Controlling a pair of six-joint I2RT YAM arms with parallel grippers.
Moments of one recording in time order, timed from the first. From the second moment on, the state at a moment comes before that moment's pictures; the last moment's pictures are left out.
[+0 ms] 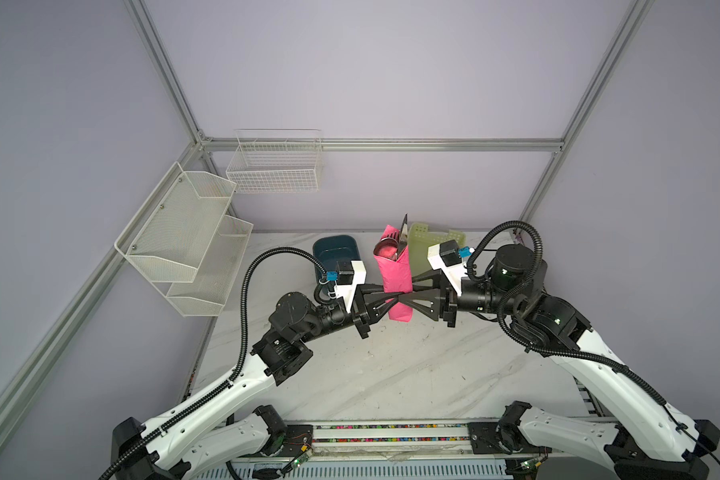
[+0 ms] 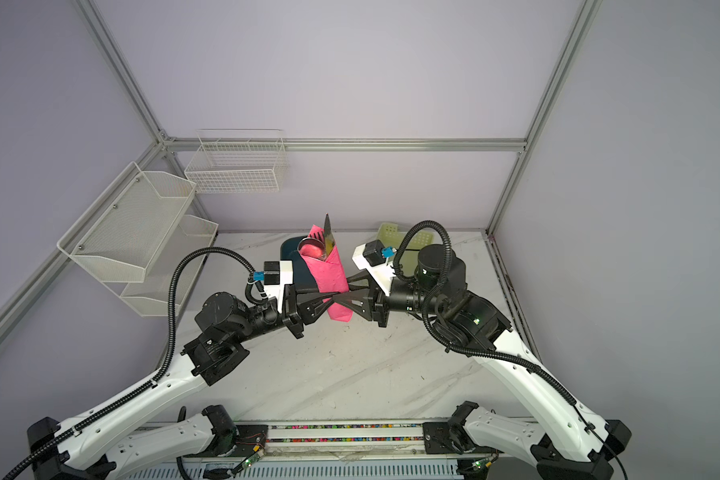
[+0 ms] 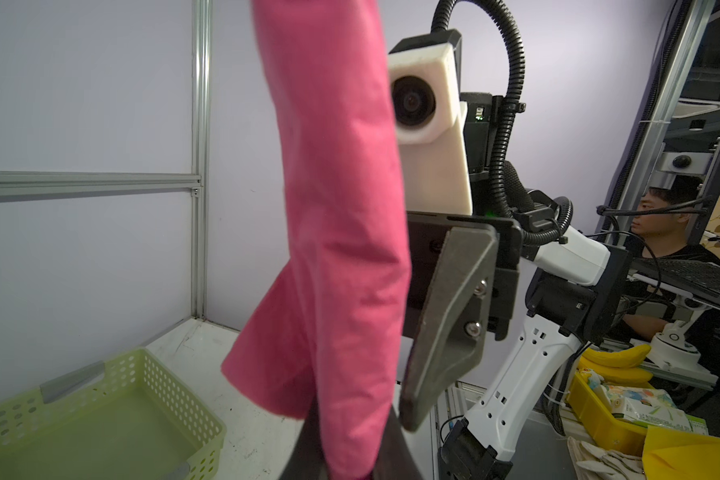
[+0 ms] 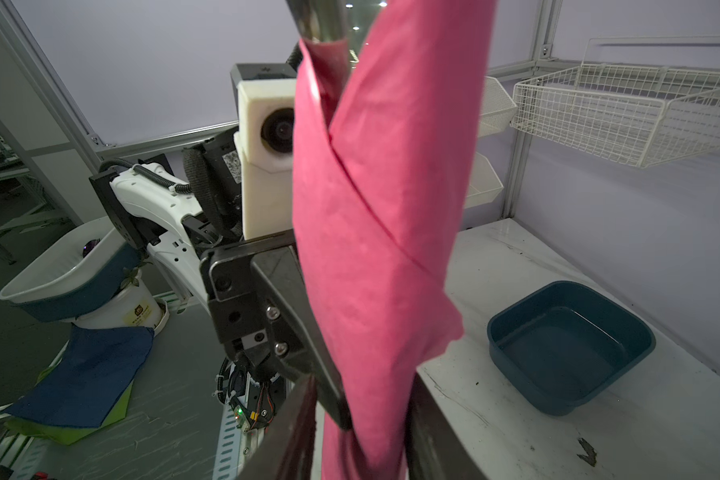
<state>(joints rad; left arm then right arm) -0.79 0.97 0.87 0.40 0.48 -0.28 0.74 1.07 1.33 -0.42 -0.67 0.03</state>
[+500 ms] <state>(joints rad) -0.79 0.98 0.87 0.40 0.54 -0.29 0.74 1.05 1.33 -0.41 -0.71 0.05</state>
